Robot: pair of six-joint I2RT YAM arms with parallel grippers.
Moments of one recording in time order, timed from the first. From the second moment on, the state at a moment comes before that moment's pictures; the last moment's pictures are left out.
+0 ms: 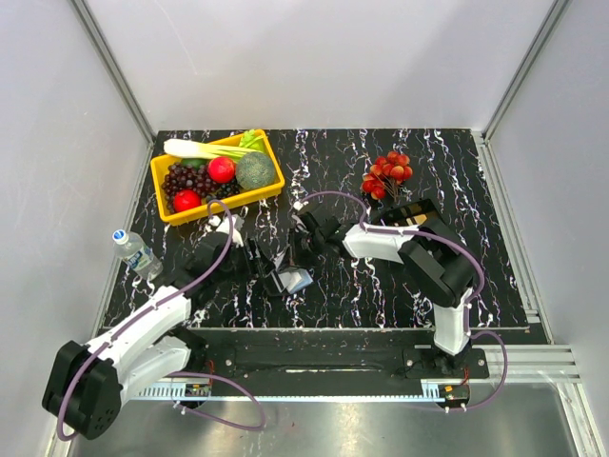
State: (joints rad) left arm -0.48 0.92 0.44 -0.18 0.12 -0.63; right arm 0.83 1.93 1.16 -0.05 -0.45 0.86
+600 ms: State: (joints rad) left arm -0.48 0.92 0.34 -0.20 0.12 -0.68; right arm 0.84 1.95 1.18 -0.06 -0.40 0.84
